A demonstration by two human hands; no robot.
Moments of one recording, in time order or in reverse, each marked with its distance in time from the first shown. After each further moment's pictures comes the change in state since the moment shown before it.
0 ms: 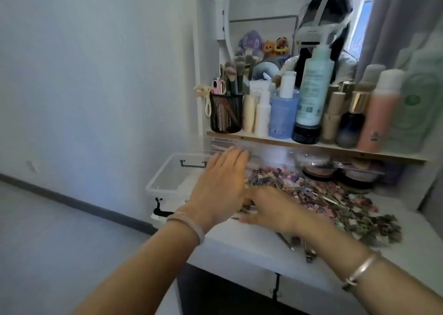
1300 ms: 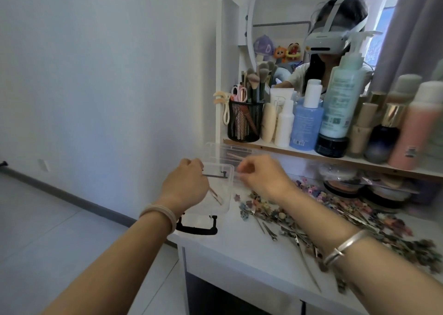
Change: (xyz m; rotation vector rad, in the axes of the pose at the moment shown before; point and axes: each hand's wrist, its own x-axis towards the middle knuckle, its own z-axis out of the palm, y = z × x) left_hand 0.004 -0.087 -0.011 -0.231 -0.151 -0.581; right_hand 0.068 -0.036 -0.032 0.464 0.282 0.211
